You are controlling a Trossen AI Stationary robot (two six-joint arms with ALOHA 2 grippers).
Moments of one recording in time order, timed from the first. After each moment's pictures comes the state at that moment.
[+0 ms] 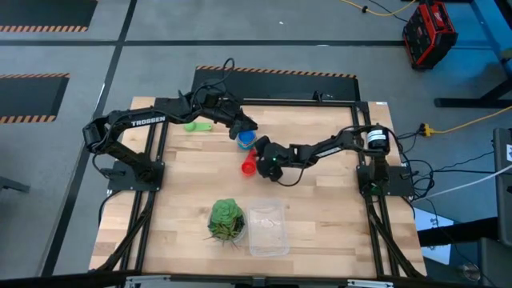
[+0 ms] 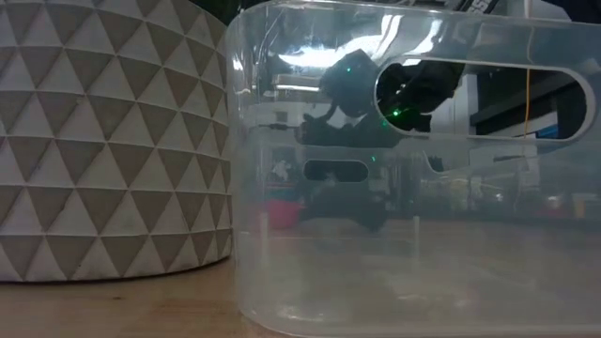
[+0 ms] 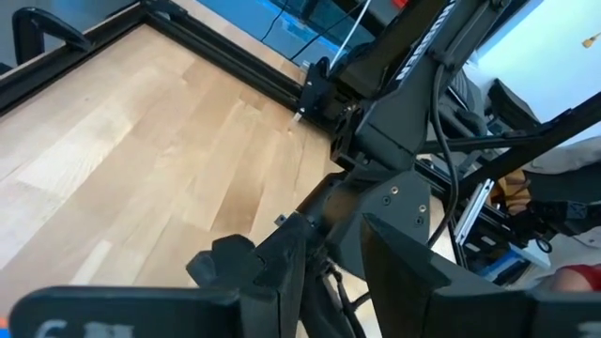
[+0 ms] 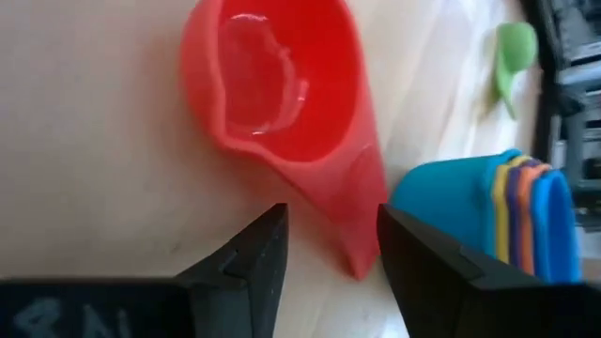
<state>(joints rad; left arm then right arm) 0.48 1.44 1.11 -0.07 0.54 -0.38 -0.09 1.99 0.98 0.30 0.21 -0.94</state>
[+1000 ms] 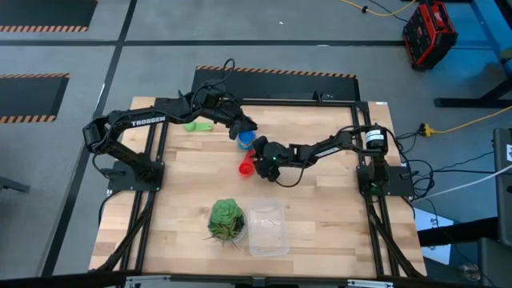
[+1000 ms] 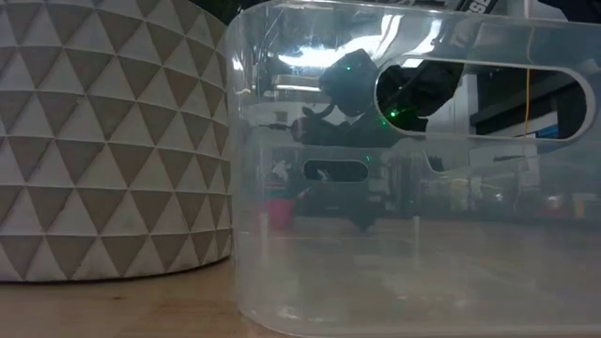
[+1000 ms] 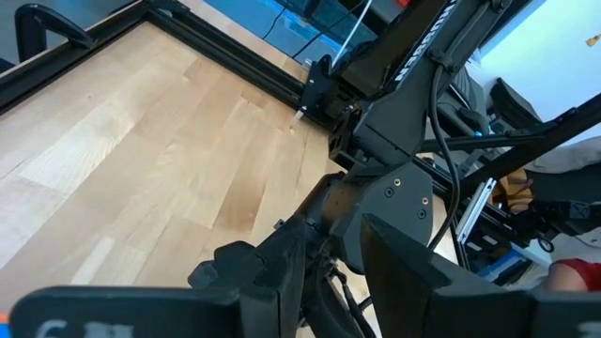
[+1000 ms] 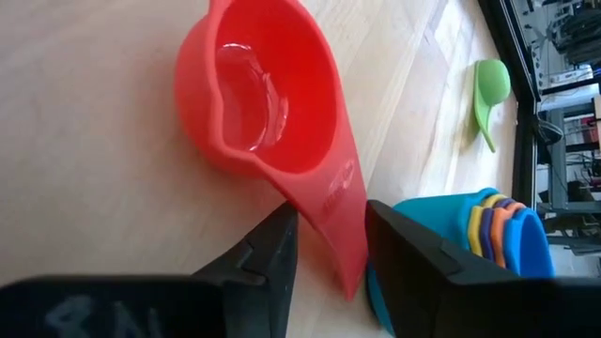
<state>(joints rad) 0.48 1.44 1.11 -0.08 0.54 -0.38 -0.10 2.00 0.98 0.38 0.14 -0.95</state>
